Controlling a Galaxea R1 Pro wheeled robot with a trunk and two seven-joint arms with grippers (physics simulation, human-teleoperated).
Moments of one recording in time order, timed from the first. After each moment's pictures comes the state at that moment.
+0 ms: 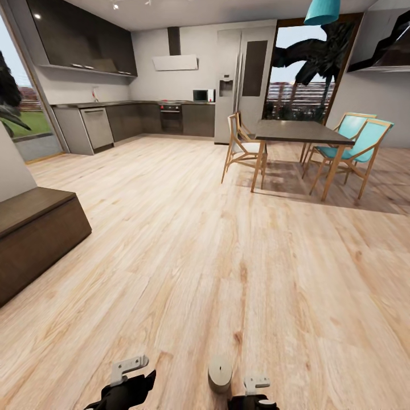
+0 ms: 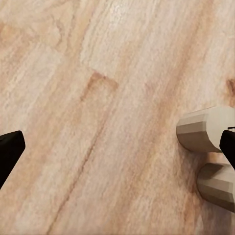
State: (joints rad) left arm 0.13 -0.05 -0.07 -1.59 0.32 0.62 0.20; right arm -0.41 0.11 0.45 -0.33 -0.42 0.16 -0.14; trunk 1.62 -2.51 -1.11
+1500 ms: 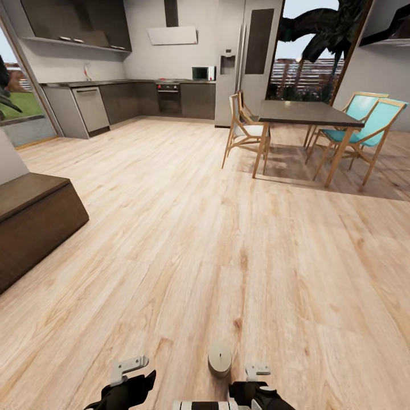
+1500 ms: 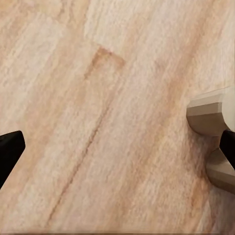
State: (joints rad) left arm 0.13 -0.05 -0.07 -1.59 0.32 0.62 0.19; right arm -0.45 0.10 0.40 -0.33 -0.41 0.15 -0.14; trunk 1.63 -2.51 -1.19
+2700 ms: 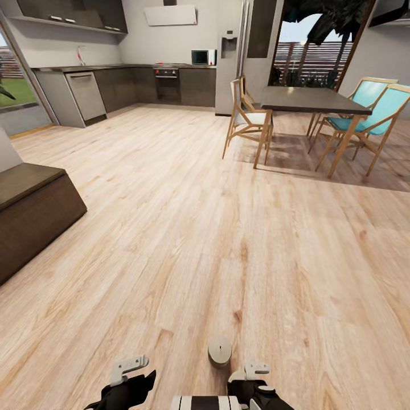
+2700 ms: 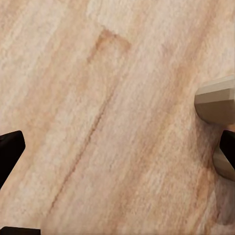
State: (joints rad) left arm 0.13 -0.05 -0.07 -1.59 0.32 0.62 0.19; right arm -0.45 0.11 0.40 -0.33 -0.41 0.13 -0.14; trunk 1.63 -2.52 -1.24
